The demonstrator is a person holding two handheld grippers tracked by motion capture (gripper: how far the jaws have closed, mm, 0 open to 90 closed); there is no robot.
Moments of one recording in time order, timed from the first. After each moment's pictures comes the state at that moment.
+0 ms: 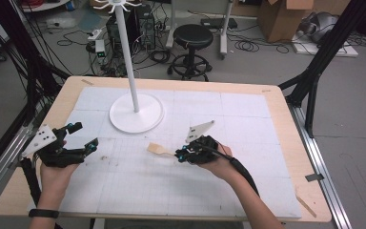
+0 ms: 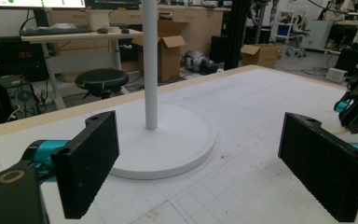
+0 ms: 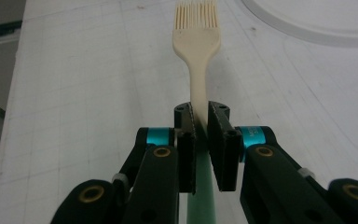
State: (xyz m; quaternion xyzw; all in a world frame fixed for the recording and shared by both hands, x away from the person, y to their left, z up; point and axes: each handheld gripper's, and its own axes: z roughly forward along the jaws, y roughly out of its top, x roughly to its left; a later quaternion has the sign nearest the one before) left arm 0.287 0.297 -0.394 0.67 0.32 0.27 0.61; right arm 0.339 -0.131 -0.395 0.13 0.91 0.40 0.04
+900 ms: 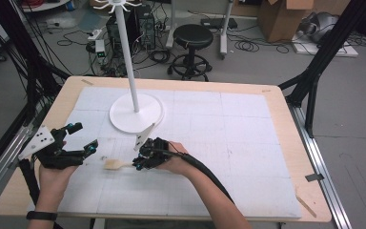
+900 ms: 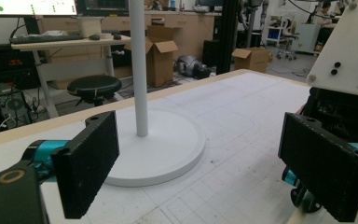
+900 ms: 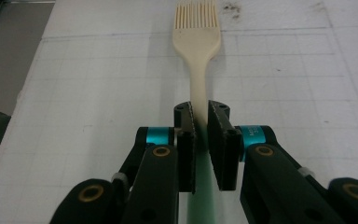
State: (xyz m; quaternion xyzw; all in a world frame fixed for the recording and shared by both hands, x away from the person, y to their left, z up) left arm 0.282 0.294 -0.390 0.67 0.30 0.27 0.62; right arm 0.347 -0.002 -0.418 0.01 0.93 0.36 -0.02
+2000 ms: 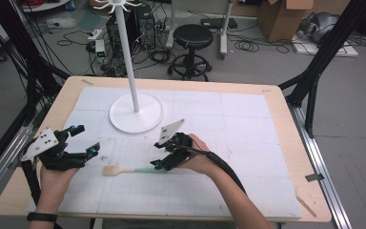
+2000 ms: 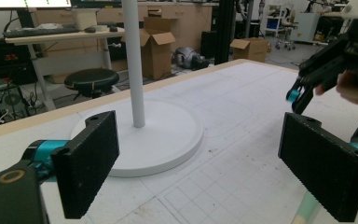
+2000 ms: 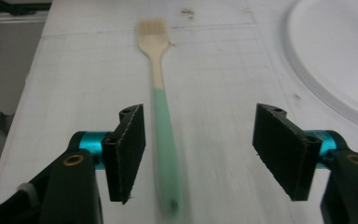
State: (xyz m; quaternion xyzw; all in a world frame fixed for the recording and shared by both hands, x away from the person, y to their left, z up) left arm 0.281 0.292 -0.396 0.69 0.30 0.27 0.61; right arm 0.342 -0.078 -0.388 0.06 0.91 0.40 0.04
